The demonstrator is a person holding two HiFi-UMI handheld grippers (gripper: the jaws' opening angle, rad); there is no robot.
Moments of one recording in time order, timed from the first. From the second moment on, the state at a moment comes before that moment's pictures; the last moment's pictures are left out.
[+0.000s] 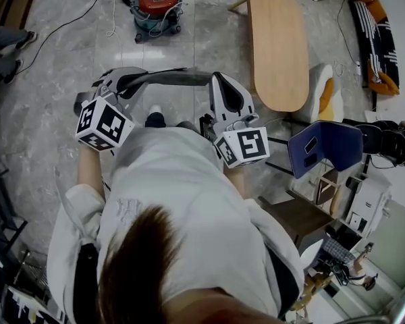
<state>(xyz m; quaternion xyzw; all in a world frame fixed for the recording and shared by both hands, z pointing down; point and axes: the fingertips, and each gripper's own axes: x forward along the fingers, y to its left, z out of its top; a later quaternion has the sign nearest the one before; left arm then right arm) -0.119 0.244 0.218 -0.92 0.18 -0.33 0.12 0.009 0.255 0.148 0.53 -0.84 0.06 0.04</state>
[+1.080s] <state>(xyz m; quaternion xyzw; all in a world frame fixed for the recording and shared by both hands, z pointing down) -0.083 0.101 0.237 -0.91 0.23 -0.34 0.07 0.048 0.099 0.177 0.49 -0.87 0.10 0.06</state>
